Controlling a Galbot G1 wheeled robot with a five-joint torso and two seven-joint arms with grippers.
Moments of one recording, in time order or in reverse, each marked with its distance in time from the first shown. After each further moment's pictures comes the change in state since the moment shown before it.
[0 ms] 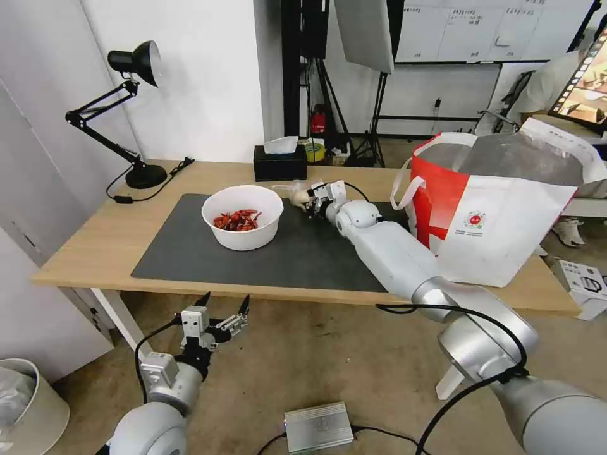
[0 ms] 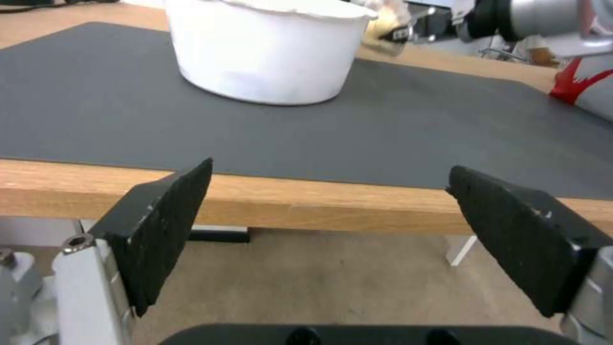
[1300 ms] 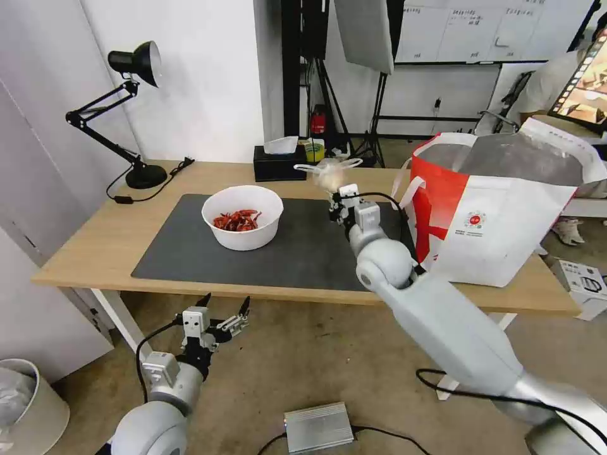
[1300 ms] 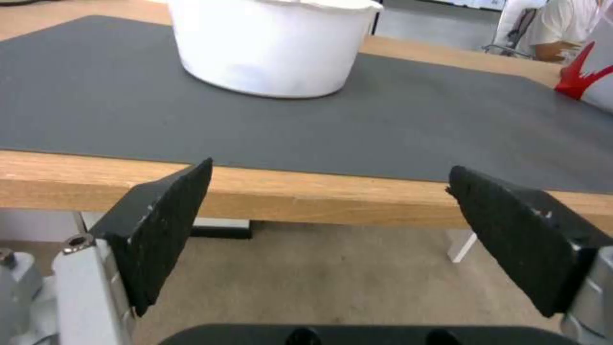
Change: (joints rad) left arm -0.007 0.004 0.008 0.012 -0.007 0.001 -0.004; right arm -0.491 -0.347 0.103 1.010 -0.044 -0.038 0.580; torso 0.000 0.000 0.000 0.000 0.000
